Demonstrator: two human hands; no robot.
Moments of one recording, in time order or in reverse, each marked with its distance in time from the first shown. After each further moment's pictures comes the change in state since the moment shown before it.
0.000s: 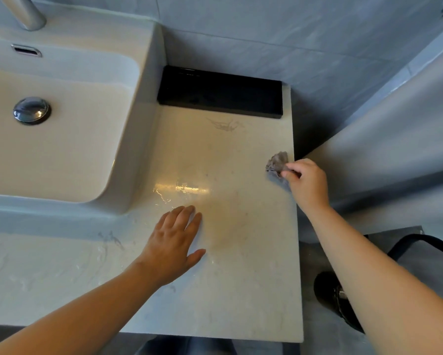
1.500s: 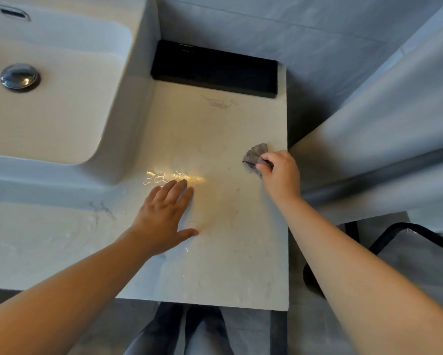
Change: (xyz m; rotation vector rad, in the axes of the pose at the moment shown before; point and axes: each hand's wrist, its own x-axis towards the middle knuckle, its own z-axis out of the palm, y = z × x) left_hand -0.004 0.004 0.004 0.015 -0.013 -0.012; right_hand -0.035 -0.012 0.028 -0.084 -0.009 -0.009
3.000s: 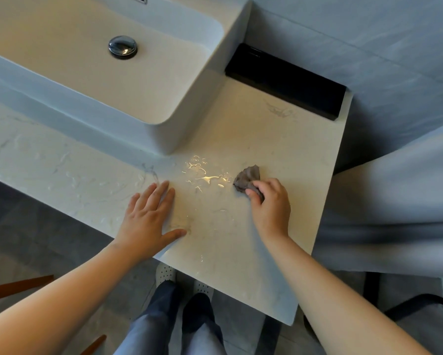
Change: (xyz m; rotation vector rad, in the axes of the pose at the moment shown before) left_hand -0.104 -0.011 0.040 -0.218 0.082 -0.473; right_hand -0.071 -0.046 0.052 0.136 -0.098 -0.254
